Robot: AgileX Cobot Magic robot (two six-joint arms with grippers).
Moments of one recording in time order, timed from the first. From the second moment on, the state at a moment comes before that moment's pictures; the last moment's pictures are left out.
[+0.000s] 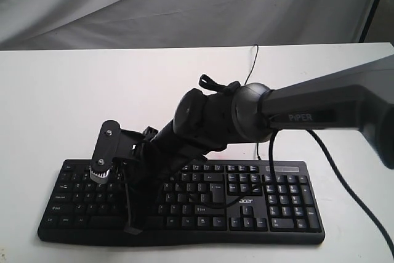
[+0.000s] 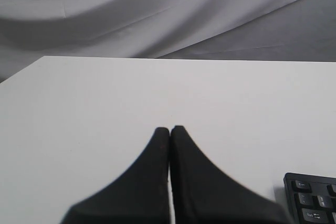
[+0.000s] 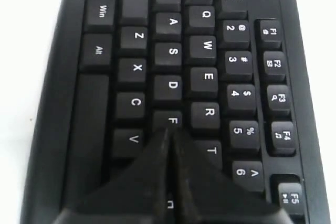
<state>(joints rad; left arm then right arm) 0.03 0.00 -0.01 0.06 0.27 -0.02 0.68 2.15 -1.34 0.91 0.50 -1.49</state>
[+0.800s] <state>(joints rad) 0.03 0.00 -0.01 0.06 0.27 -0.02 0.68 2.05 -1.34 0.92 0.51 -1.49</state>
